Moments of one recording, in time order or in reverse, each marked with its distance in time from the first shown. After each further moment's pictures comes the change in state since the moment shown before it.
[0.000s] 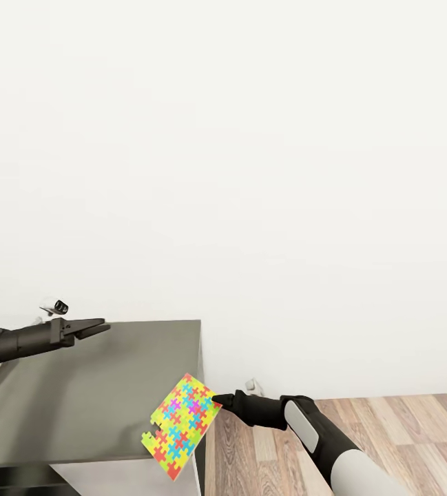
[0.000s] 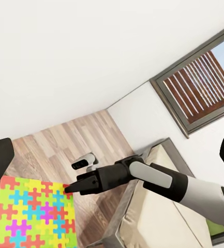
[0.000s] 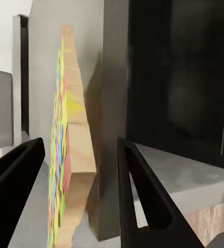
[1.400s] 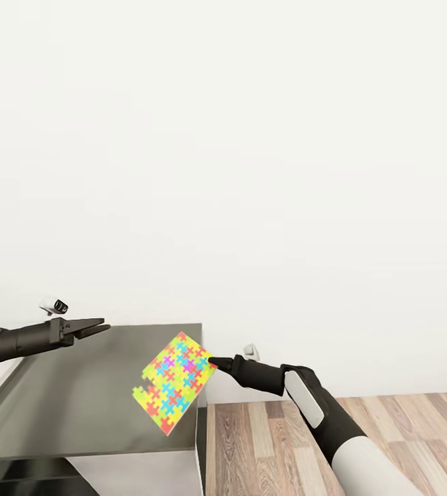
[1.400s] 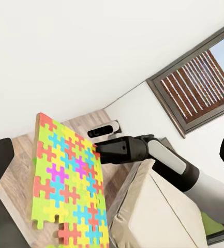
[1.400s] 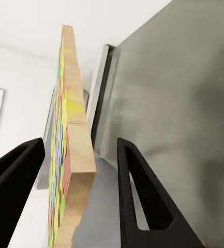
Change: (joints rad) left arm -0.002 0.004 0.000 -0.001 -0.002 0.000 0.000; right arm -0.003 -0.012 -0.029 -0.280 -0.072 0.084 0.006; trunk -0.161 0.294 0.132
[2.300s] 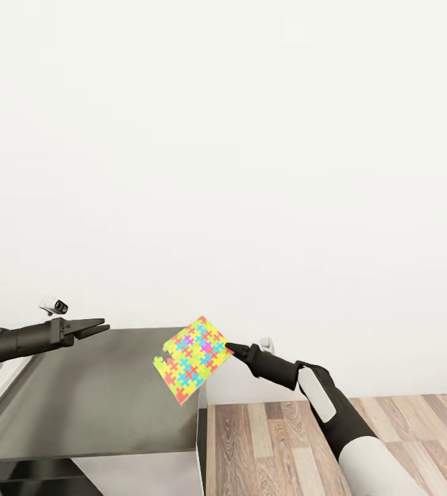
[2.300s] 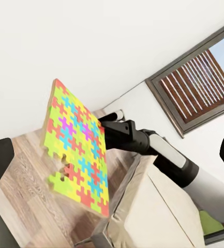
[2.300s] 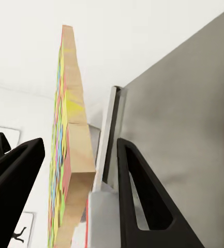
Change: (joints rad) left arm 0.000 -0.001 -0.001 0.000 -0.005 0.000 0.000; right arm 0.004 -0.005 -0.163 0.002 0.000 -0.004 0.001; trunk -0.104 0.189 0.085
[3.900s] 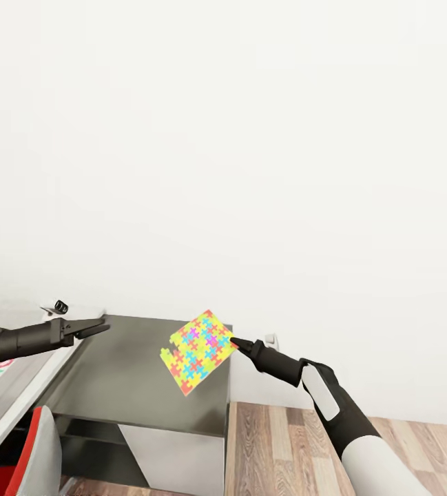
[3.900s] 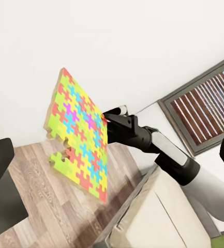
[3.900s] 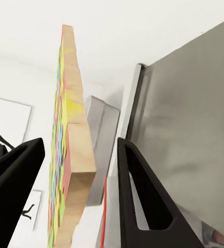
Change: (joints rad) left arm 0.000 0.000 0.000 -0.001 -0.003 0.000 0.000; right arm 0.000 -0.009 -0.020 -0.019 0.002 -0.034 -0.002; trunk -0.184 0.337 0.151
